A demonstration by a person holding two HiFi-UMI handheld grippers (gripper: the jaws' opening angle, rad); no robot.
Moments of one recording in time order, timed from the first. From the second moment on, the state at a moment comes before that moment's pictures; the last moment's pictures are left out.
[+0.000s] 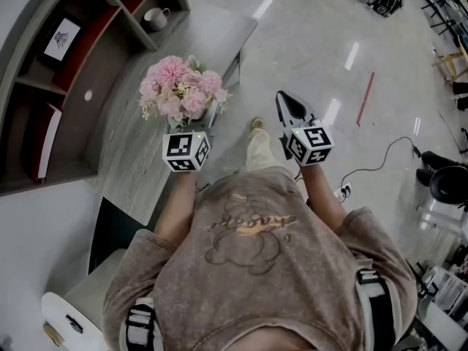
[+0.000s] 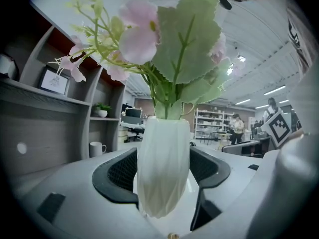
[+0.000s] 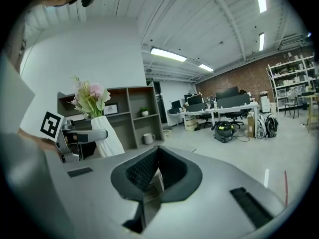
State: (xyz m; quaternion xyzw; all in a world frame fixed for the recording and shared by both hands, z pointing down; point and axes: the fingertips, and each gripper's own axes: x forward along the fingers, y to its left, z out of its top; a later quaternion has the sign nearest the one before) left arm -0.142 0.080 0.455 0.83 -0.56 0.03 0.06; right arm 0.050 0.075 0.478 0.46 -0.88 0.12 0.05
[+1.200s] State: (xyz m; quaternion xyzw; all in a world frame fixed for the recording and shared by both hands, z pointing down) left arm -0.113 -0.171 0.416 0.78 -0.62 0.03 0.06; right arm 0.076 -0.201 0.451 0.39 -0.91 0.13 0.05
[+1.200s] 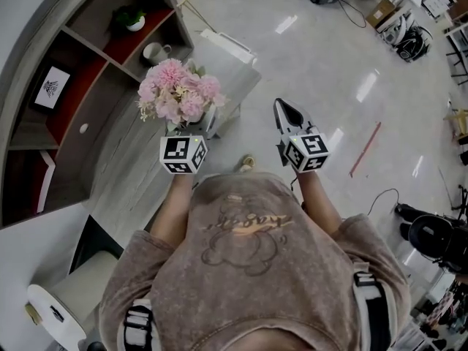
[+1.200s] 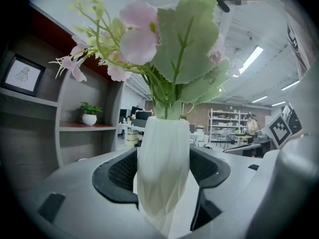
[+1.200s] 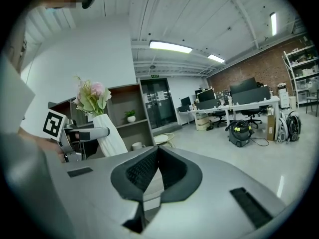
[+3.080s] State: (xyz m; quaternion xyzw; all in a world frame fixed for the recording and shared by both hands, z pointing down) left arm -0.136 -0.383 0.551 0.82 -0.55 0.10 0.07; right arm 0.066 -0.329 0.489 0.46 -0.87 0.16 0.08
